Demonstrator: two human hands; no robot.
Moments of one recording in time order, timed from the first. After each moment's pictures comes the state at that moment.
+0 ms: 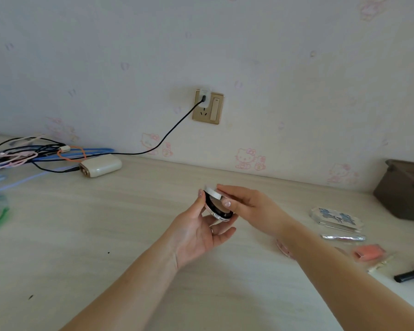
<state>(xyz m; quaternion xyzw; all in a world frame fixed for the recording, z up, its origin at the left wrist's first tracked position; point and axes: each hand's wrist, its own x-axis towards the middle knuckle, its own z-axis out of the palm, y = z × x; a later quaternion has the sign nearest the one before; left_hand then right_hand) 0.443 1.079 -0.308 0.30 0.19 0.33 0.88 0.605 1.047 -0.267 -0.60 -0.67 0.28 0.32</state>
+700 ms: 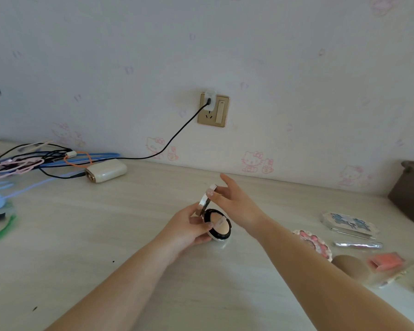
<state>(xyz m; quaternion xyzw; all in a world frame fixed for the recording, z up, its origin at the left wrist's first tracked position) 0.426 1.112 -0.330 0.52 0.37 0.35 0.69 0.572 1.092 -0.280 -0.61 -0.58 0.37 0.39</state>
